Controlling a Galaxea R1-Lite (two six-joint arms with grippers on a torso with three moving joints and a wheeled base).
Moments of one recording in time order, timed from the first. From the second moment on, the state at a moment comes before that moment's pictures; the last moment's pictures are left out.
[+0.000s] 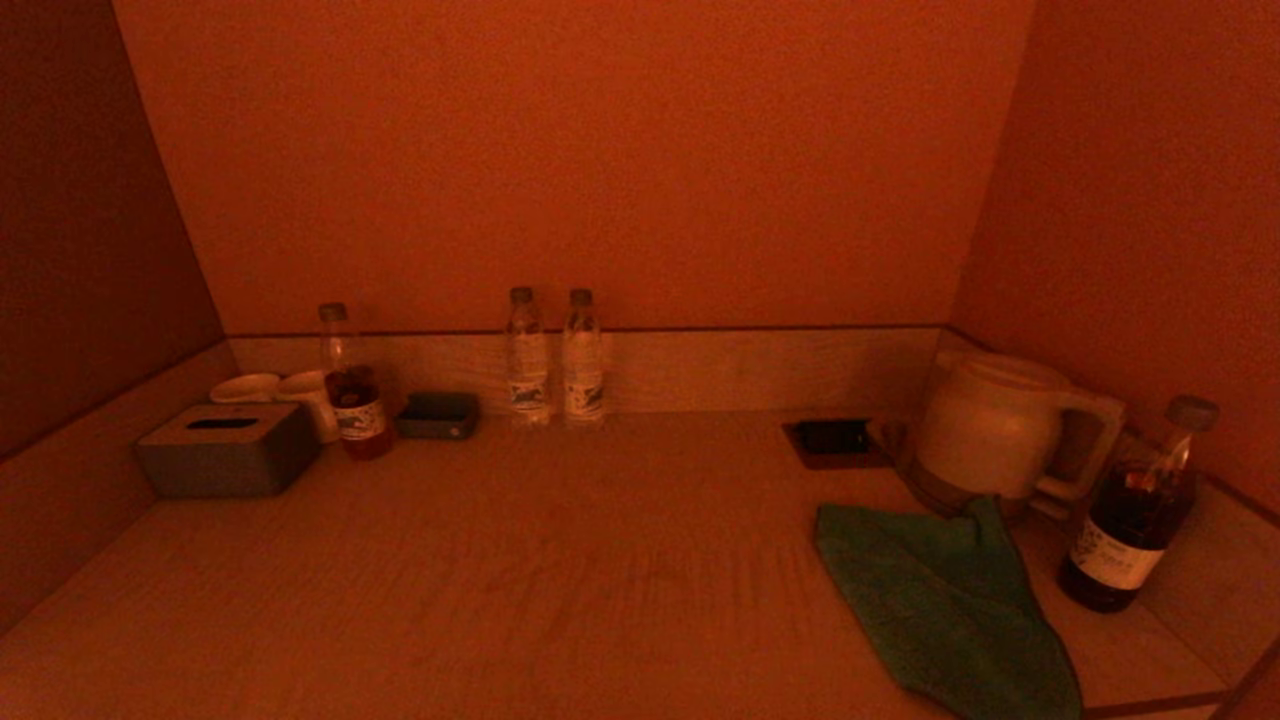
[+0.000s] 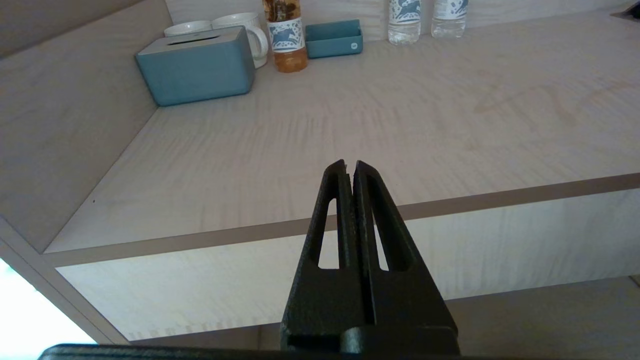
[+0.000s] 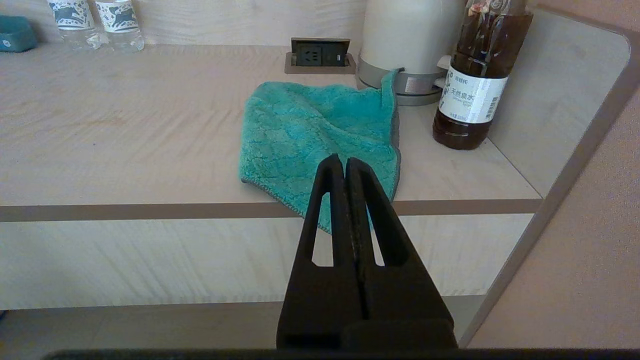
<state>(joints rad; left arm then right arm) -0.01 0.00 0.00 0.01 -0.06 0.09 -0.02 0.00 0.00 0.00 0.00 -0.04</state>
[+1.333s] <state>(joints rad) -0.01 0.00 0.00 0.01 -0.06 0.09 -0.02 0.00 0.00 0.00 0.00 -0.05</state>
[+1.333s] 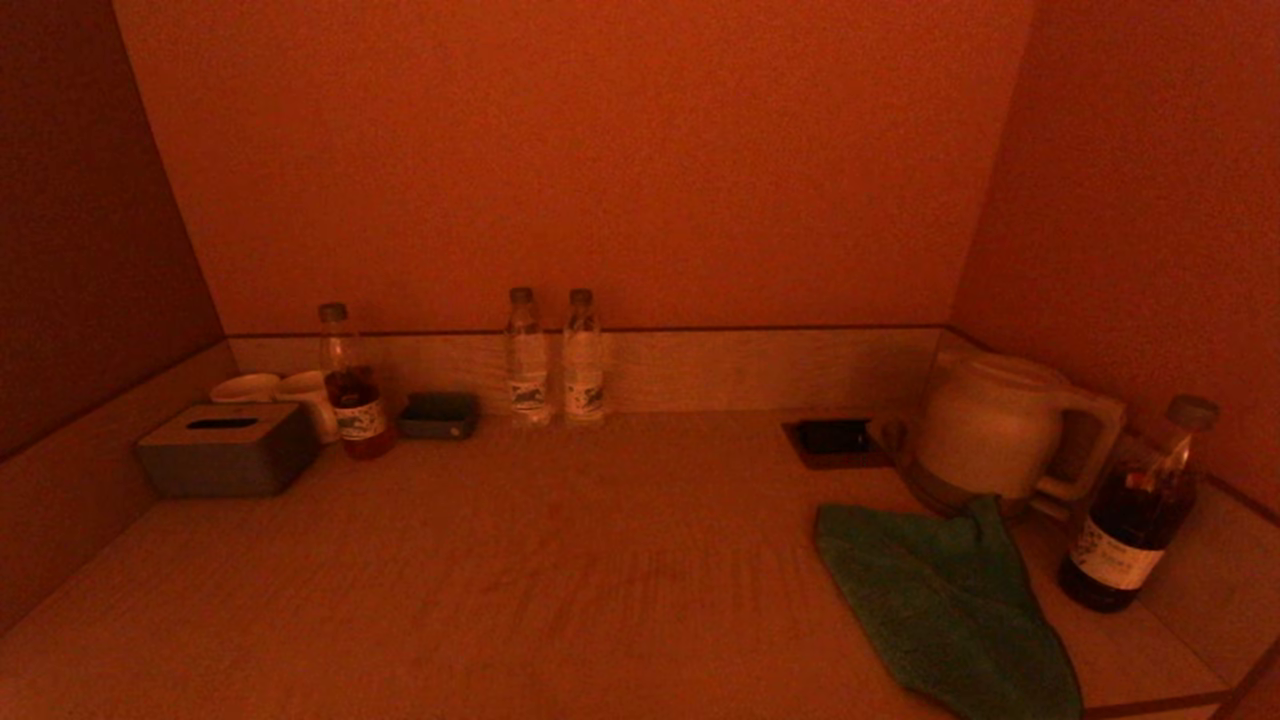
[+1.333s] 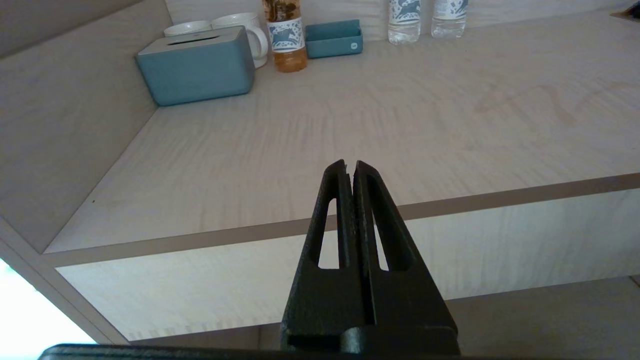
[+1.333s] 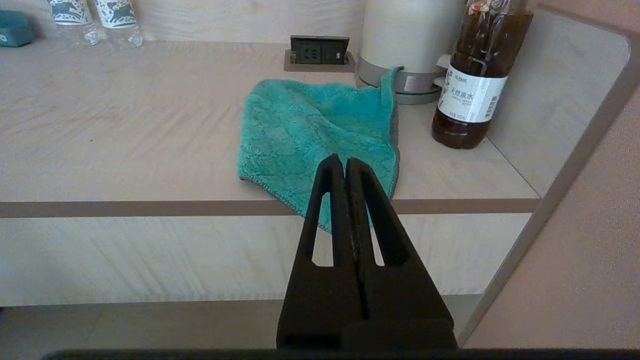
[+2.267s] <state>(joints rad) -0.01 0.00 0.00 0.01 -0.06 0.09 -0.02 0.46 -0.47 0.19 0.03 -0.02</state>
